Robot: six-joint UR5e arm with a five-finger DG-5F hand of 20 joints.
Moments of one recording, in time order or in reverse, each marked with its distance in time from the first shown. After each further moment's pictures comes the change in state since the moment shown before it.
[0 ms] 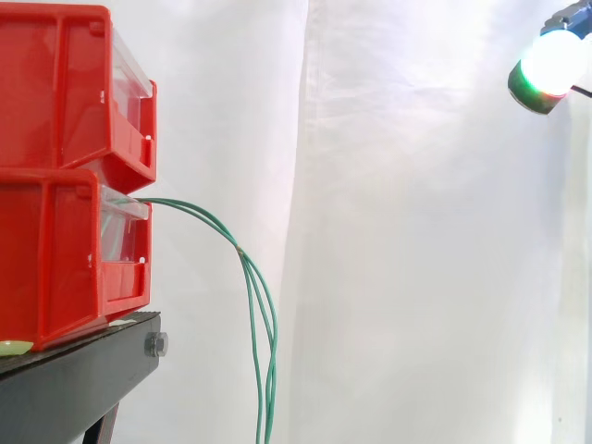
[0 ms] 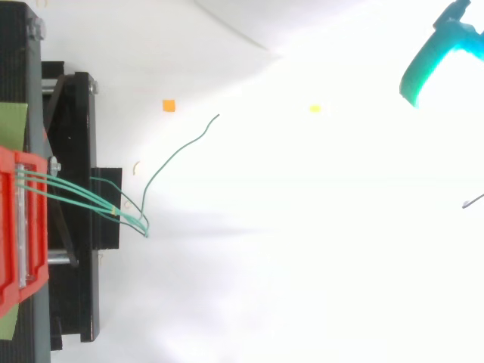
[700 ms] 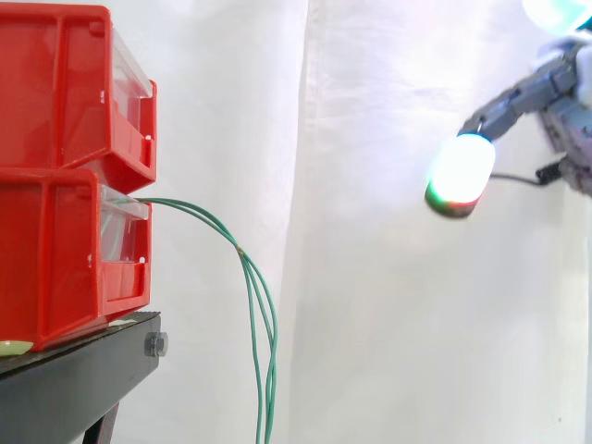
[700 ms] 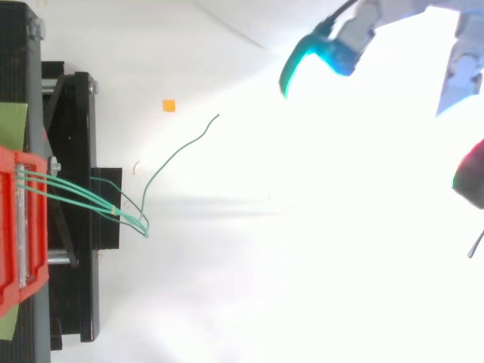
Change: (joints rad) arm 0.006 -0.160 -0.001 0.193 0.028 0.177
